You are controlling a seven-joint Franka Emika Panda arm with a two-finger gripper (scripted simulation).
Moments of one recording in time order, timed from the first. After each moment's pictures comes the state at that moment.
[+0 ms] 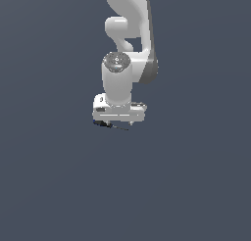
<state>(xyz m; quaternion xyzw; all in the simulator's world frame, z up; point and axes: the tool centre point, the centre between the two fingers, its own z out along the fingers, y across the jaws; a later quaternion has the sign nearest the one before) -0.015 -0.027 0.155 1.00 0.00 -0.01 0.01</state>
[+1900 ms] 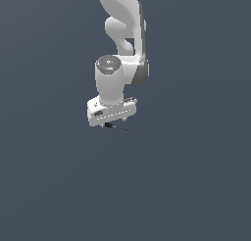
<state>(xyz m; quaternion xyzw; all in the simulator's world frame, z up) -0.030 -0.055 0.137 0.98 0.18 -0.01 0.01</state>
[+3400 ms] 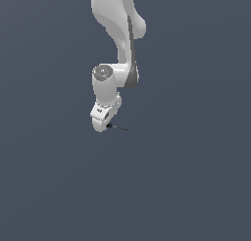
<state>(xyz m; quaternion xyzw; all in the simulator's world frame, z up) -0.083 -0.080 0.077 0.85 0.53 0.00 0.00</state>
